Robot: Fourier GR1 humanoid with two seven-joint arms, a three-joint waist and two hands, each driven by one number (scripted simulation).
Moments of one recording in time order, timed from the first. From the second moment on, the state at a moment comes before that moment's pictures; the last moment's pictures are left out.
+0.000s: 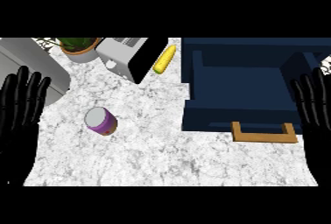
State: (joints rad) left arm -0.02 0.13 0.00 -2.10 -0.02 -0.03 -0.03; right arm 0.00 -0.11 0.00 -2.10 -0.03 0.00 0.02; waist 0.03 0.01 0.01
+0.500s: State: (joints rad) left arm 0.02 0.13 0.08 -2.00 0.01 0.00 0.11; right arm 0.04 -0.08 -0.04 -2.04 -0.01 -0.05 0.11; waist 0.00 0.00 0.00
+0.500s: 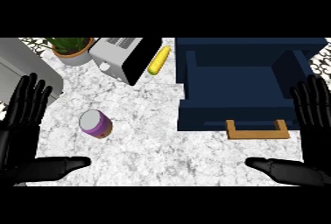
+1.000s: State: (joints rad) left arm 0.08 0.14 0.09 -2.18 0.02 0.02 0.40; right arm 0.21 -0.12 -0.19 -2.12 -0.13 0.01 0.16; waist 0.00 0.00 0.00
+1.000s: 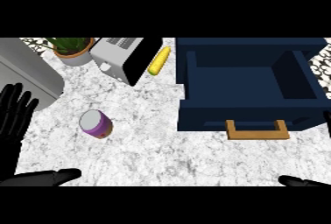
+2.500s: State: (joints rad) left arm -0.01 0.08 0.24 -2.05 0.27 0.05 0.51; right arm 0.41 -0.13 -0.49 -2.11 -0.36 0.32 0.05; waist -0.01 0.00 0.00
